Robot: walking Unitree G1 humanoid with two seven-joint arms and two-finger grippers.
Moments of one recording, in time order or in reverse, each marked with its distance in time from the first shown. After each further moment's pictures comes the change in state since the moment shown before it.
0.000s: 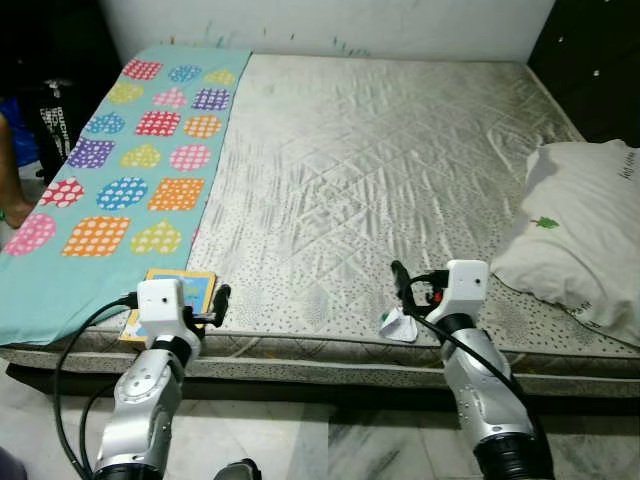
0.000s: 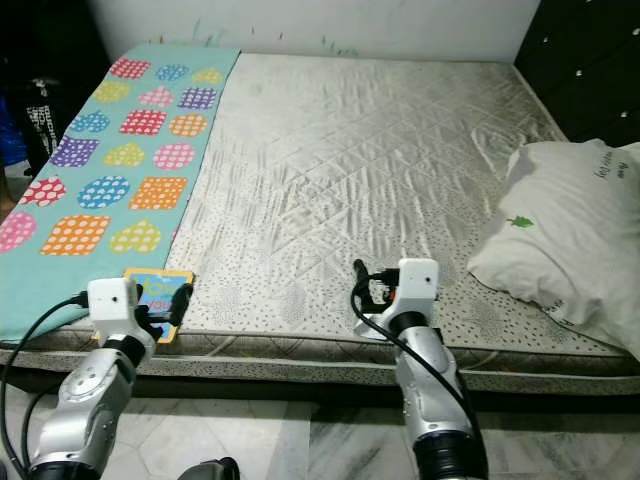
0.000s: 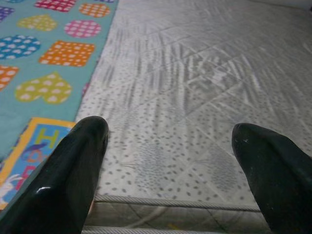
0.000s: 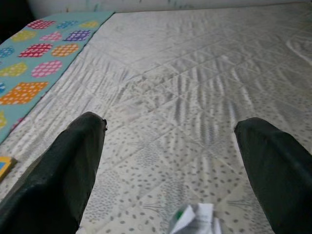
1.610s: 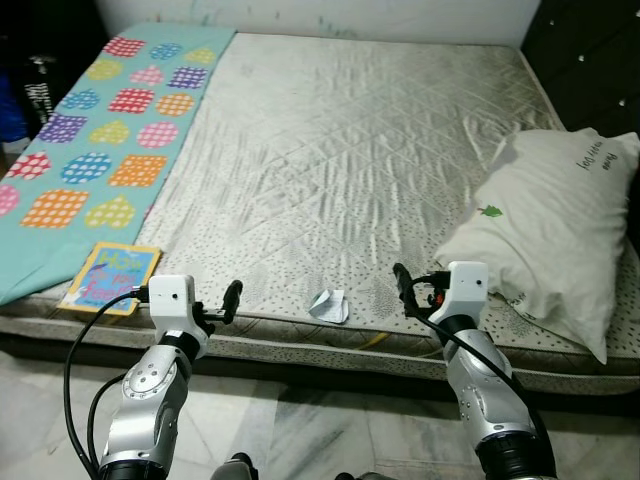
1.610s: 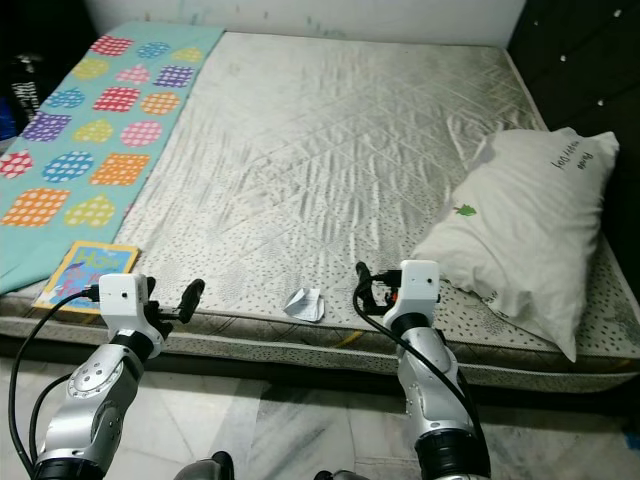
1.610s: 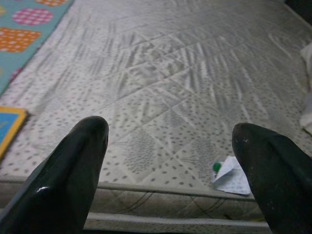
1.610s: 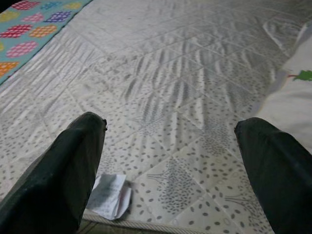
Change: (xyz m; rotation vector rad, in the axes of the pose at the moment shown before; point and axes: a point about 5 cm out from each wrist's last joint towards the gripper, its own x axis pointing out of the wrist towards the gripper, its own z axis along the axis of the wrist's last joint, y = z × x) left arm 0.003 -0.008 0.005 0.017 -0.029 -0.070; right arm 0.000 -0.002 -0.004 0.007 0.020 -0.009
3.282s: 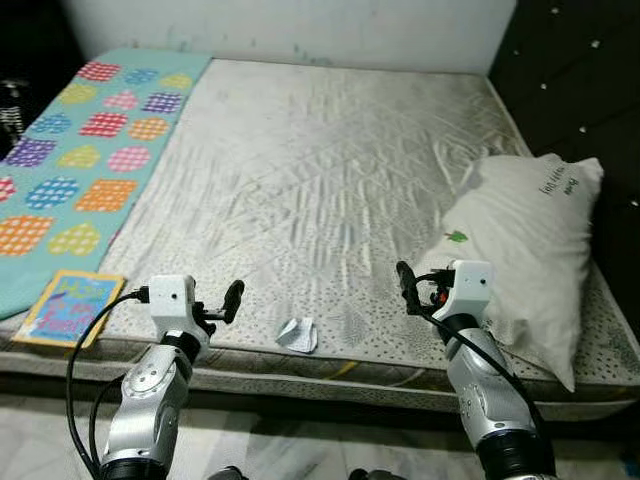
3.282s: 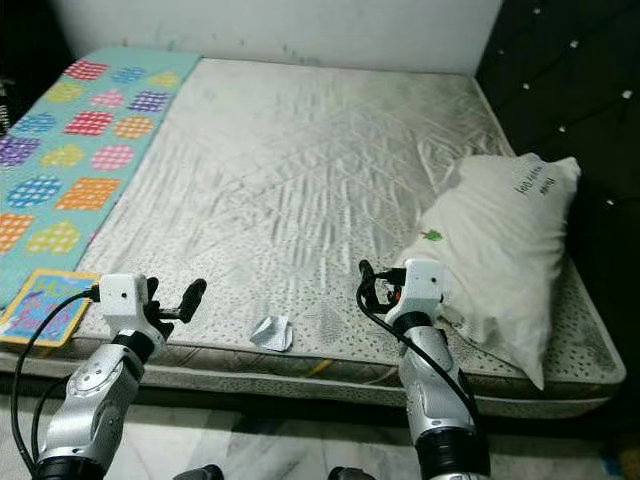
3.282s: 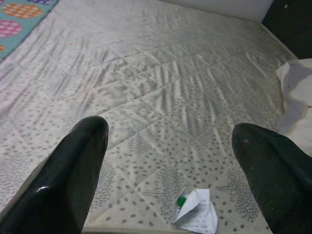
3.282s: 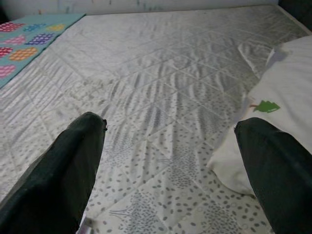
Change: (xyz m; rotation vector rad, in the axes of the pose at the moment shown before) left arm 0.001 0.002 -0.001 -0.025 0.003 -0.007; right arm 0.001 -0.002 0.001 0.023 -0.005 -0.014
